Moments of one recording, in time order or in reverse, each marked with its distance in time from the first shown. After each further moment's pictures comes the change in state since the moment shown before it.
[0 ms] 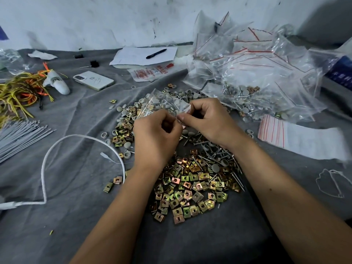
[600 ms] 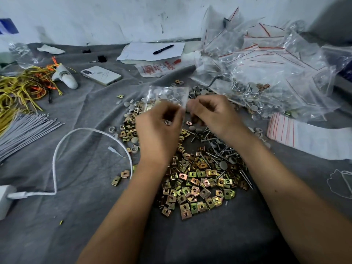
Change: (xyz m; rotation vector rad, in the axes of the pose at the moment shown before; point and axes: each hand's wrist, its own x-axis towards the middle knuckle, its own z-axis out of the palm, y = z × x) left_hand 0.001 0.008 -0.009 0.002 0.070 -0.006; right_hand -0.007 -0.015 0.005 -0.035 -0.002 -0.030
